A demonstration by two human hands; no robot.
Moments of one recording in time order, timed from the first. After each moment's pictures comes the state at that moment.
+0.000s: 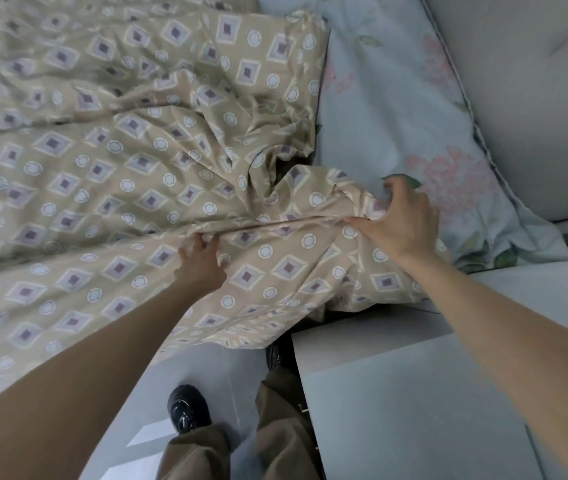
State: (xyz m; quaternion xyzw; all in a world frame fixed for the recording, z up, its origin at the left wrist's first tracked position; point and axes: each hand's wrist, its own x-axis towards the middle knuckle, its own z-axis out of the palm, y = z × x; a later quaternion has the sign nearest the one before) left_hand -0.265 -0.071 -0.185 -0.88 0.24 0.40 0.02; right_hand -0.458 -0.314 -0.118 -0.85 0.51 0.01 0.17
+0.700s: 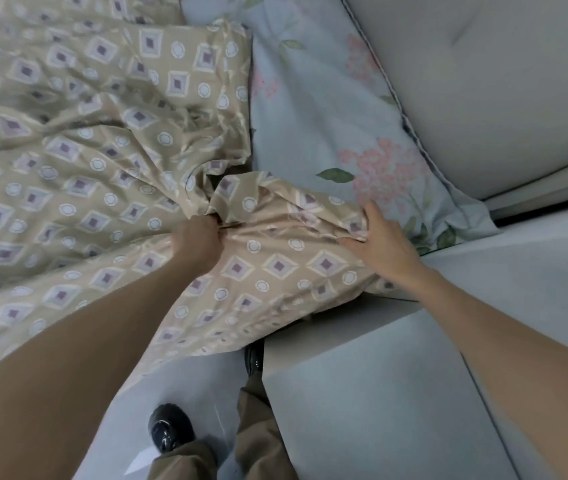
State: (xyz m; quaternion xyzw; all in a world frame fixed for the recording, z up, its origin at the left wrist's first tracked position) left_hand -0.299 -0.174 -0.150 -0.89 0.40 0.20 0.07; right_hand -0.538 -0.333 -0.102 -0.84 0.43 0.06 0.33
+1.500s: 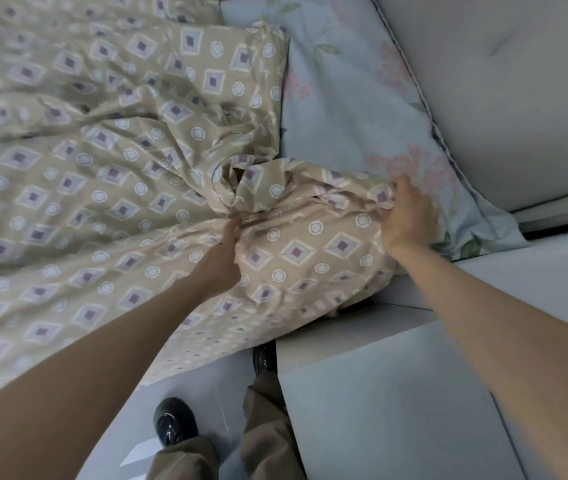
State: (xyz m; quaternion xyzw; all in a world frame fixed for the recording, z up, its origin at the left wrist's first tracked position) left_hand -0.312 -0.119 -0.150 -0.83 0.35 0.42 -0.14; right_hand -0.494 -0.345 -0.118 -0.82 0.56 -0.02 0.13
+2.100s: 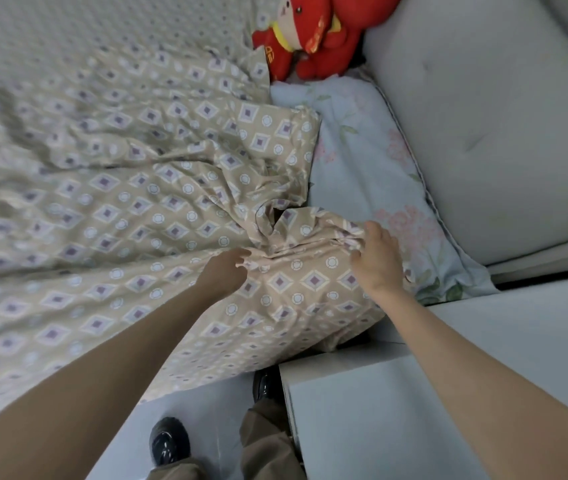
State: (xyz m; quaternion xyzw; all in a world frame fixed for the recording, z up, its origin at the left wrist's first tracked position) left_hand -0.285 -0.076 -0.048 -0.84 0.23 0.42 -0.25; right_hand -0.455 -0.264 -0.023 -0.85 0.48 0.00 0.23
